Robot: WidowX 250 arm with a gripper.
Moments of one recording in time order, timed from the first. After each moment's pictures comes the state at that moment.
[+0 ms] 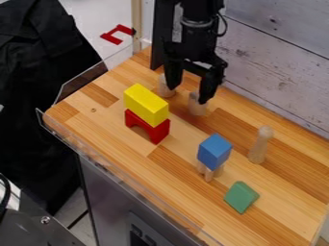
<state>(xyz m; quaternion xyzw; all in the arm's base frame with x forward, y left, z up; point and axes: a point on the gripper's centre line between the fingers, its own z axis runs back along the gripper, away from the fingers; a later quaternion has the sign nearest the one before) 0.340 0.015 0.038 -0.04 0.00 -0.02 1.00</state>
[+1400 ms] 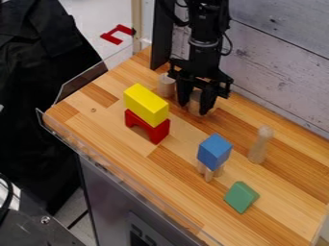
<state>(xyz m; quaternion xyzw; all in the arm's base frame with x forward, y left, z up) 0.344 0.010 0.006 -0.04 0.03 0.02 1.00</state>
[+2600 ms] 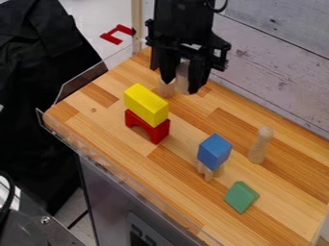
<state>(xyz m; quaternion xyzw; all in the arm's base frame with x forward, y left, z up) 0.278 -0.006 0.103 -0.03 -0.03 0.02 1.00</state>
